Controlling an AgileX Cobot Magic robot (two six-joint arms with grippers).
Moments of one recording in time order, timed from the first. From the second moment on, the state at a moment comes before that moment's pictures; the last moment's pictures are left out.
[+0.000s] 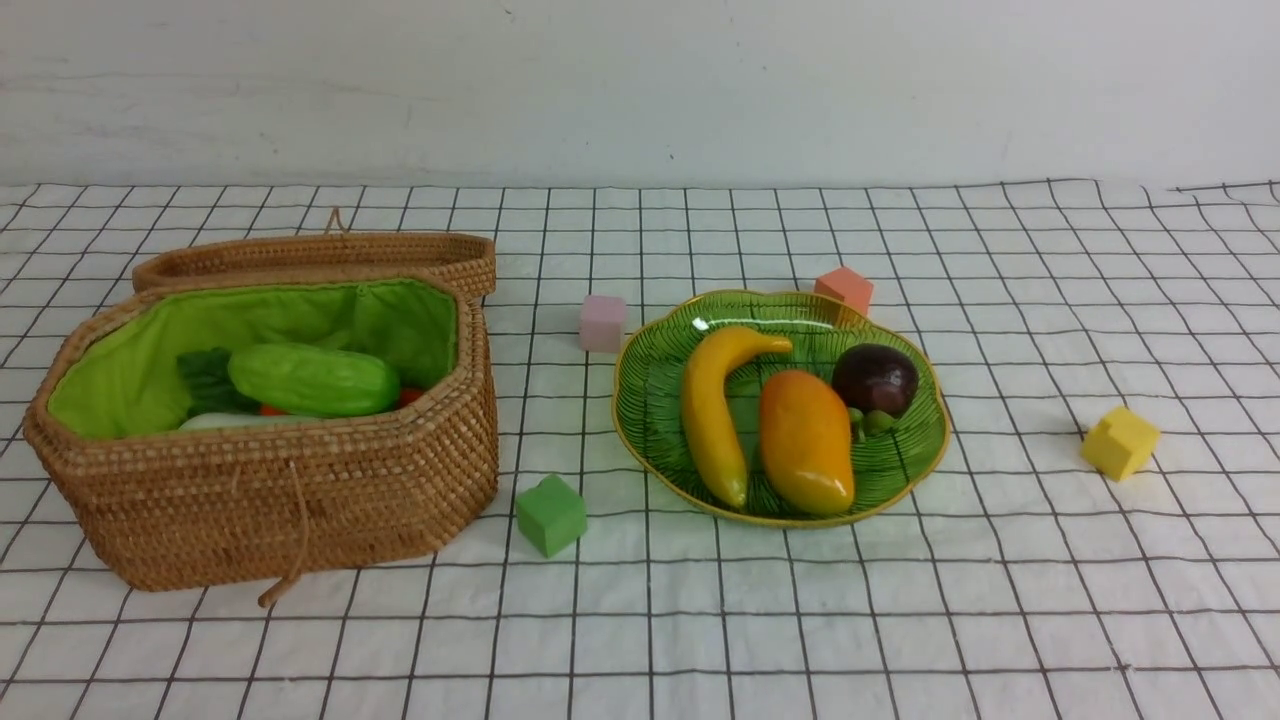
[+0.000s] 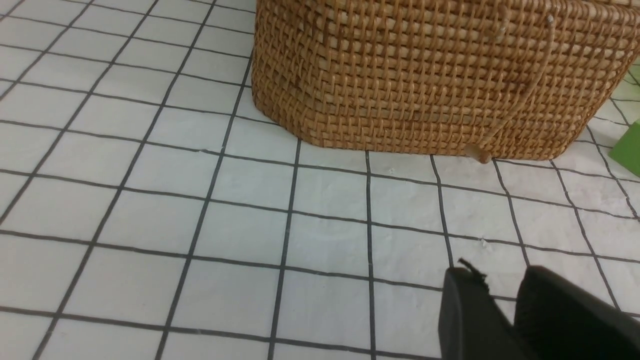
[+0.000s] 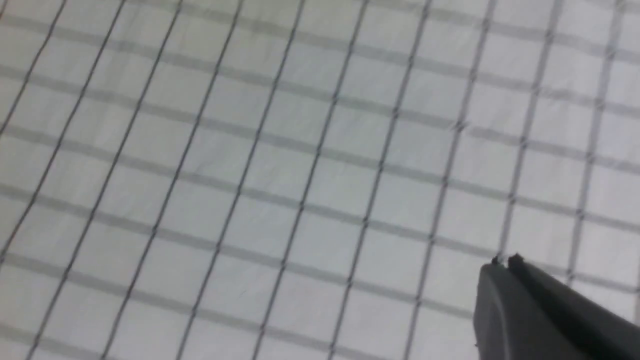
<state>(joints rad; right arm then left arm) 0.08 0.48 -0.64 0.16 0.97 -0.22 -0.08 -0.01 0.03 0.15 0.40 -0.35</state>
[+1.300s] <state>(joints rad) -0.02 -0.01 0.01 0.06 0.39 -0.07 -0.08 -0.01 0.03 0.15 0.40 -0.35</state>
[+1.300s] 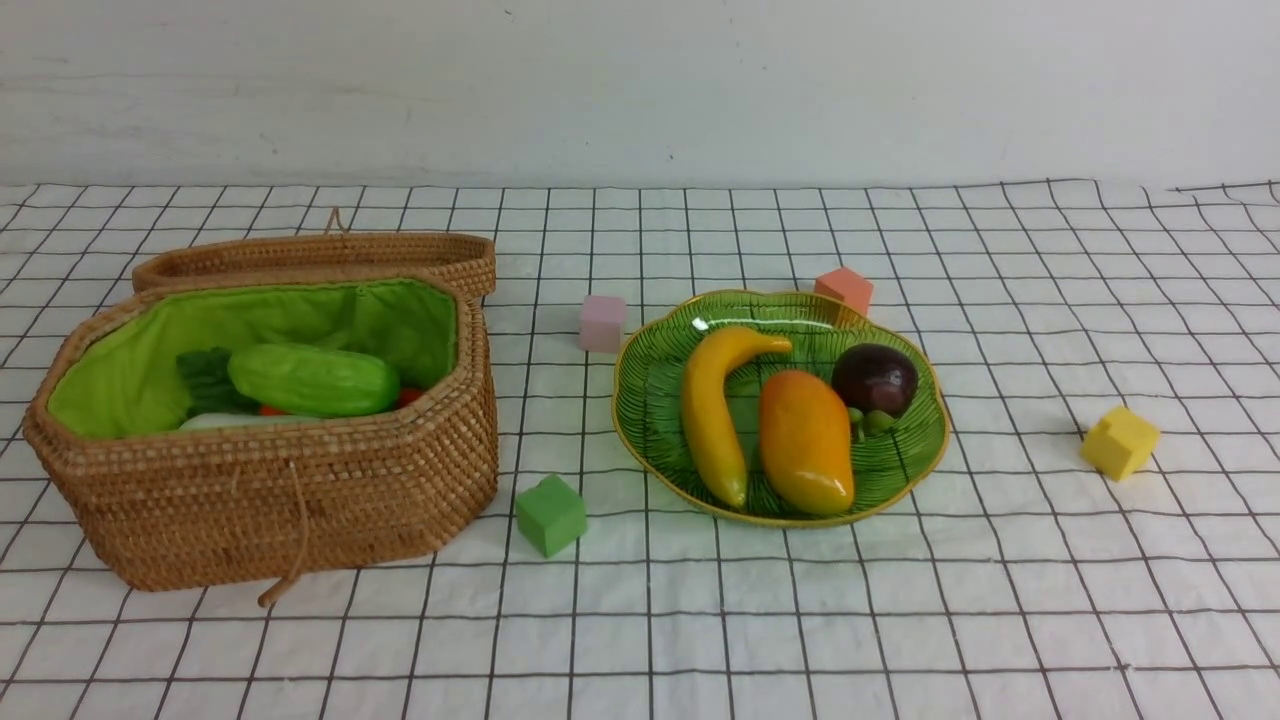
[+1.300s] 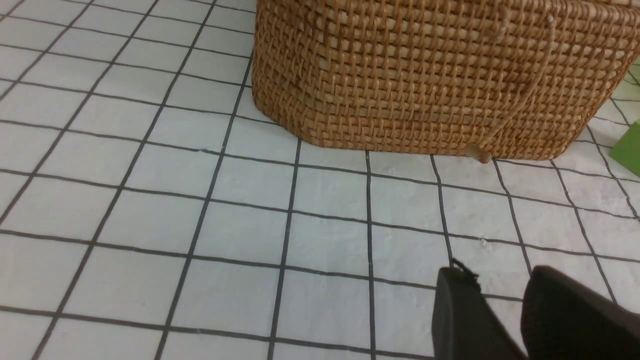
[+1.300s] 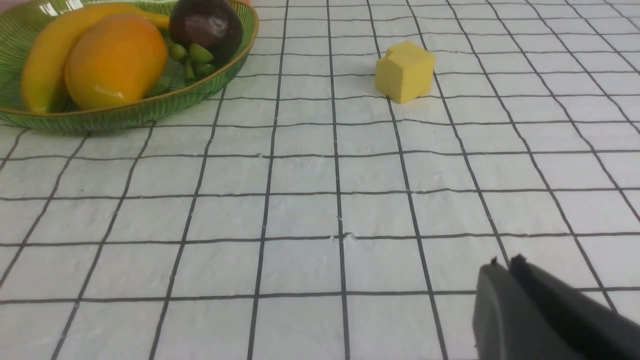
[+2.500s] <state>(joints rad) -0.02 -0.01 0.01 0.06 0.39 -0.07 -0.08 -0.01 0.03 0.15 0.40 -0.35</state>
